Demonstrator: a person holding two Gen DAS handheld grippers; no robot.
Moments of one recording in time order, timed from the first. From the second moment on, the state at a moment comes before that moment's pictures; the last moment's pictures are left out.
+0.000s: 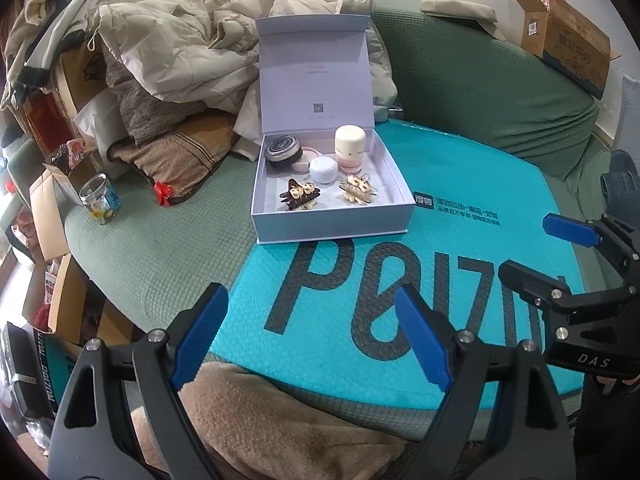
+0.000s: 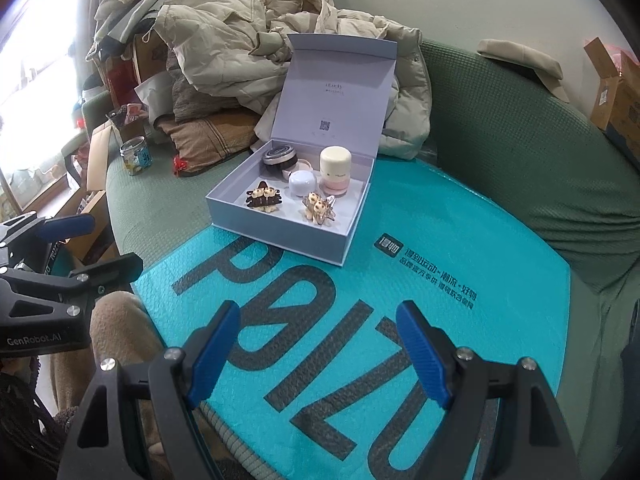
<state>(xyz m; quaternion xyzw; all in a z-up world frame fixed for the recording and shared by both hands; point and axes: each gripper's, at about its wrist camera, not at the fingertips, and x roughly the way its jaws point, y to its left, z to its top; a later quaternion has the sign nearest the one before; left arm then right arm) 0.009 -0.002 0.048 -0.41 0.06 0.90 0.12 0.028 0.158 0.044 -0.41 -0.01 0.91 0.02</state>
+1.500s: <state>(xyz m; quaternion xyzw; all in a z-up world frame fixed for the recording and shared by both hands) 0.023 -0.008 0.042 -0.43 0.05 0.90 0.10 0.030 0.151 0.037 -0.43 -0.02 0.90 0.00</state>
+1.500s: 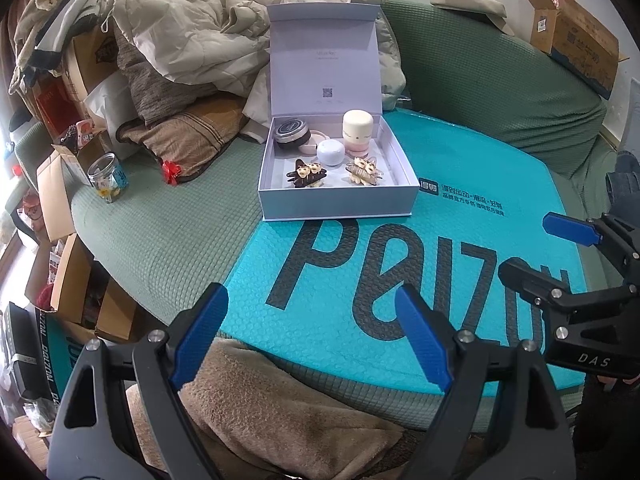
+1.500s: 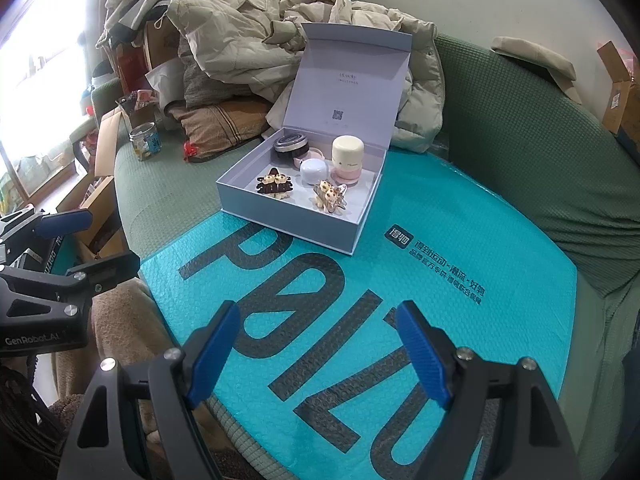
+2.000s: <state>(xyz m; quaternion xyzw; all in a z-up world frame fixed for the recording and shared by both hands) 0.021 -0.011 0.042 -0.43 0.05 0.89 0.11 0.024 0.150 0.034 -0.43 -0.02 0.90 0.00</state>
